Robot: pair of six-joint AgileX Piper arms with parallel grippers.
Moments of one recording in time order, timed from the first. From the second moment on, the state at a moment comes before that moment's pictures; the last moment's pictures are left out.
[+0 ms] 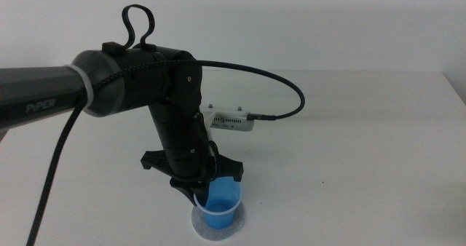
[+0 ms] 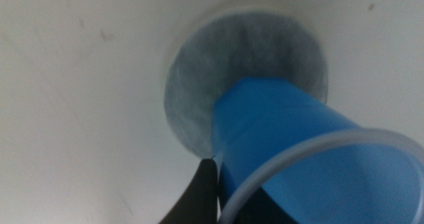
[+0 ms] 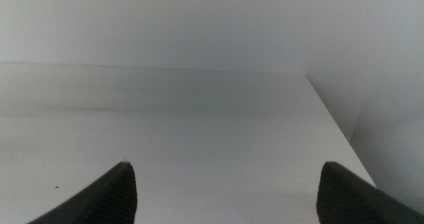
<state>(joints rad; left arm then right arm) -0.57 1.84 -1.31 -0.20 1.13 -0.21 -0.02 0.00 0.00 -0.04 0.25 -0.02</state>
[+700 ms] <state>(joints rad) -0.47 1.35 -1.19 0.00 1.11 -0.15 -0.02 0.00 0.00 -0.04 0.25 -0.02</state>
